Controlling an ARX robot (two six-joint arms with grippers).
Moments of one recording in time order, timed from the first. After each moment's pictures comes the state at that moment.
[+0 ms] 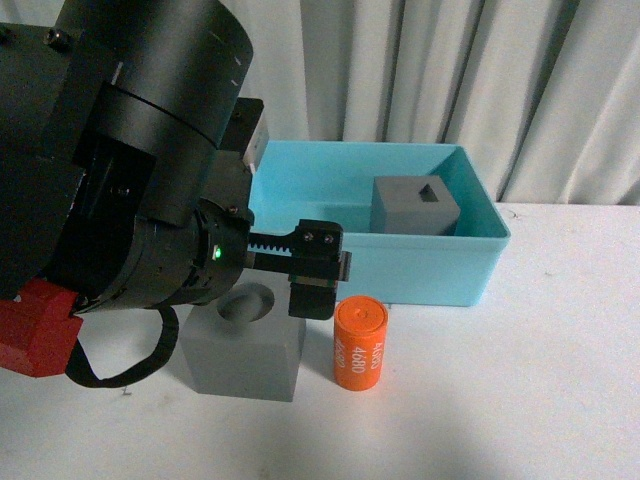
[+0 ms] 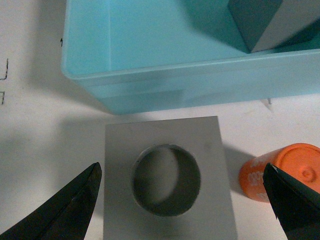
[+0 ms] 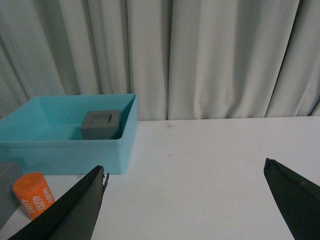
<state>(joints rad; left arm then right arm) -0.49 1.77 0.87 0.19 -0.30 -0.20 0.00 0.00 0.01 0.00 0.00 0.00</state>
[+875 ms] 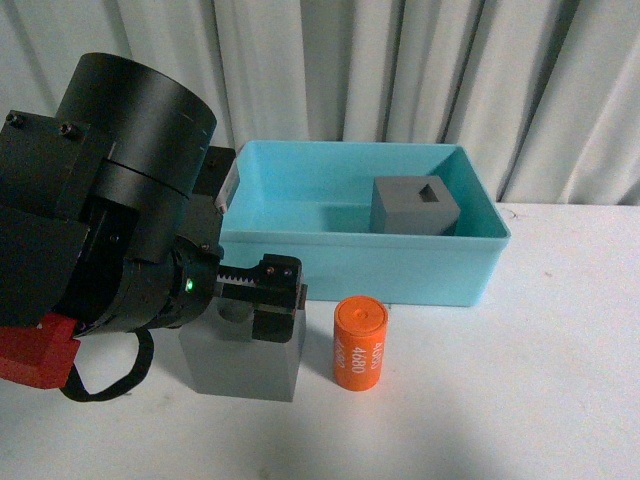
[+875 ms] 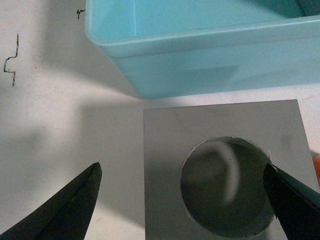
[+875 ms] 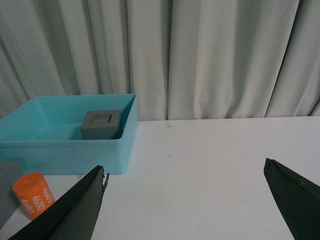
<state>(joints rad) -0.40 1.87 0.86 0.25 -0.28 -0.15 0.00 0.00 0.01 0.00 0.00 0.00</state>
